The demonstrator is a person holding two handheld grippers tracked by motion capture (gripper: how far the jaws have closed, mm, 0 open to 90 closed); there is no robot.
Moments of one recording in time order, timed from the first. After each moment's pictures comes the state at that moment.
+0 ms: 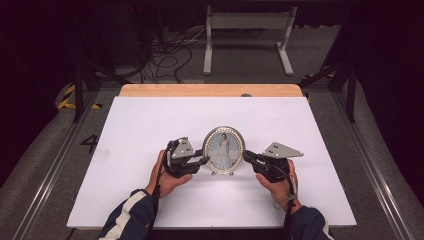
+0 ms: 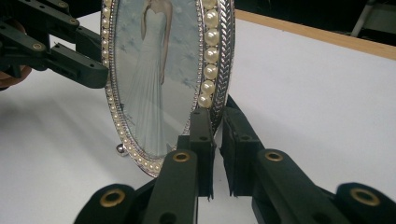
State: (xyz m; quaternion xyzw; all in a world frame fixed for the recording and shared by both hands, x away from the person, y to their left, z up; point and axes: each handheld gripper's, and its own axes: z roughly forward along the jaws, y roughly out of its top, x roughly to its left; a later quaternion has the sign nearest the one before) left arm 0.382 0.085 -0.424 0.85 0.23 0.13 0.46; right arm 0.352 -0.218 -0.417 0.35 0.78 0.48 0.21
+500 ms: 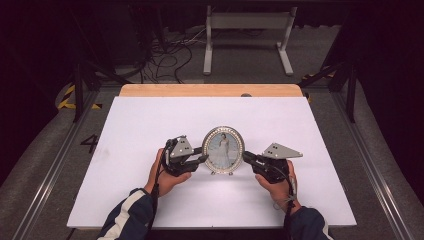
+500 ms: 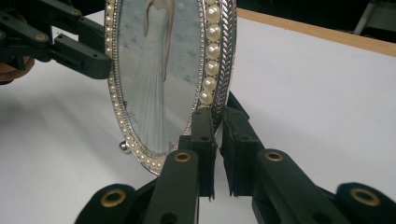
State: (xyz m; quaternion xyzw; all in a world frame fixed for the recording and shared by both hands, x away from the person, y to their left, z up) left arm 0.385 0.087 -0.421 0.84 0.23 0.14 0.46; right arm 0.351 -0.216 -0.418 0.35 0.78 0.48 0.21
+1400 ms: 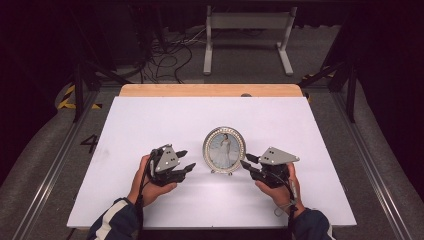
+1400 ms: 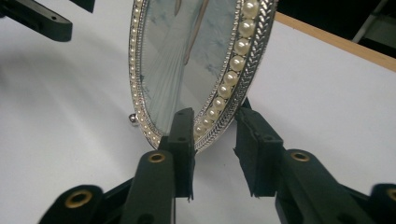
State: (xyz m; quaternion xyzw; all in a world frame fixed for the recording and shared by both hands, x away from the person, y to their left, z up) left arm 0.352 0.125 -0.419 0.85 0.22 0.21 0.43; right arm 0.338 -0.211 -0.413 0.31 0.81 0.44 0.24
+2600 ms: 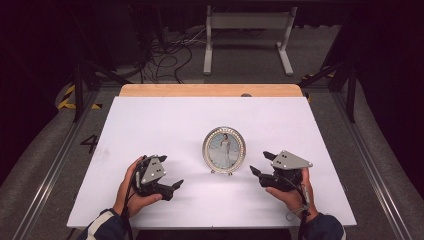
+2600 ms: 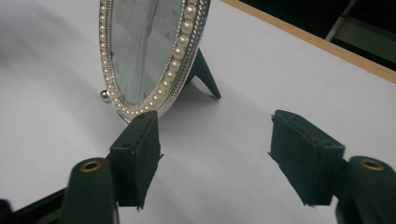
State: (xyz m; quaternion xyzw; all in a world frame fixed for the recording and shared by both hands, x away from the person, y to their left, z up) left arm 0.331 0.163 -0.436 0.85 0.25 0.22 0.42; right arm 0.328 -0.240 -0.413 0.32 0.81 0.42 0.27
